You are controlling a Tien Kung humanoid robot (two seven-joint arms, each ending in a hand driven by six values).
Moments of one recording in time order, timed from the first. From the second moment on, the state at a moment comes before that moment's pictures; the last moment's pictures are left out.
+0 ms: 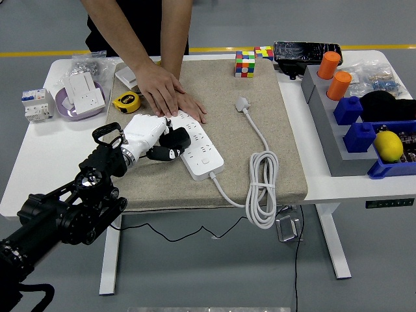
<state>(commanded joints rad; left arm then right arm) -0.63 0.07 -0.84 -0.77 2.27 0.24 0.06 0.17 -0.37 0.33 0.49 -0.11 -0.46 -0.13</state>
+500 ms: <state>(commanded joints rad) -0.61 0.08 -0.91 -0.81 2.27 0.24 0.06 0.17 -0.36 0.34 0.49 -0.11 -0.46 -0.13</state>
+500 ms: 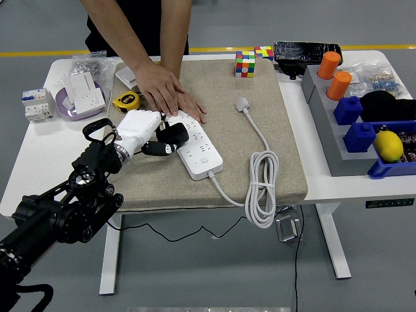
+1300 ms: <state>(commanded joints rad) -0.53 0.07 -1.15 -0.80 2.27 0.27 0.04 0.17 -0.36 0.34 0.49 -0.11 -0.46 -0.13</state>
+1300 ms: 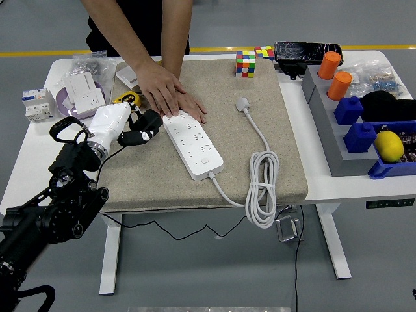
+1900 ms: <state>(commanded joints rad) -0.49 0.09 -1.12 -0.79 2.24 0.27 0.02 0.16 -0.36 0.34 0.49 -0.11 -0.46 -0.13</state>
